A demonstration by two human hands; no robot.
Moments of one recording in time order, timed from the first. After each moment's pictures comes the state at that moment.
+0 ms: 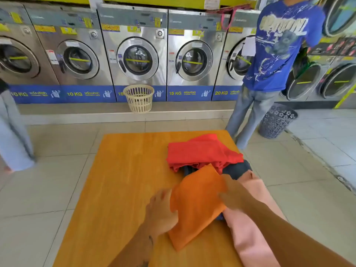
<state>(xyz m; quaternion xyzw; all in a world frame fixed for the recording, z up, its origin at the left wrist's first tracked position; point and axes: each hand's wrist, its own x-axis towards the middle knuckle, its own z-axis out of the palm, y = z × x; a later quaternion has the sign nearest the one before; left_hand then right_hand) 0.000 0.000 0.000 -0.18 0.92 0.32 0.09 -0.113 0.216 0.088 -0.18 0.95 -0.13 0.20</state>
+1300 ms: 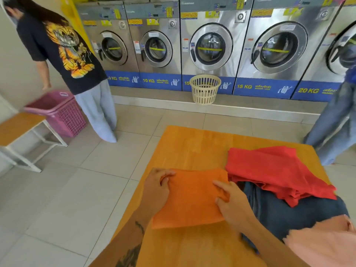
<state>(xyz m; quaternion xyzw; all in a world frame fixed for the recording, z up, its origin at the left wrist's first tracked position) 0.038 -0.144 0.043 -0.34 0.82 0.41 -0.23 -0.100 0.065 0.041 -0.28 0.83 -0.42 0.23</state>
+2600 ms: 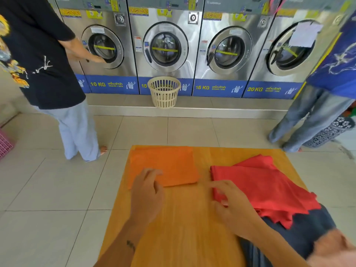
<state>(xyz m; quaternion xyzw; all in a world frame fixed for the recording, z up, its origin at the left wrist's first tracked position) -0.085 -0.211 0.029 -0.24 0.88 0.33 -0.26 -0.171 0.022 0.084 -0.29 0.88 -0.35 0.15</state>
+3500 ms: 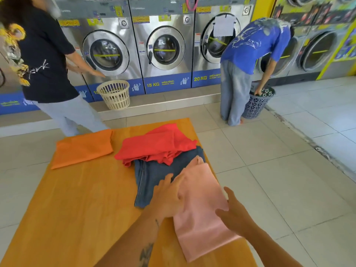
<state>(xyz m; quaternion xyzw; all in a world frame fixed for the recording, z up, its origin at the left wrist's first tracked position) -0.080 0.180 0.031 -0.05 0.97 0.22 0.10 -0.097 0.416 0.028 0.01 0.90 -0.37 0.25</state>
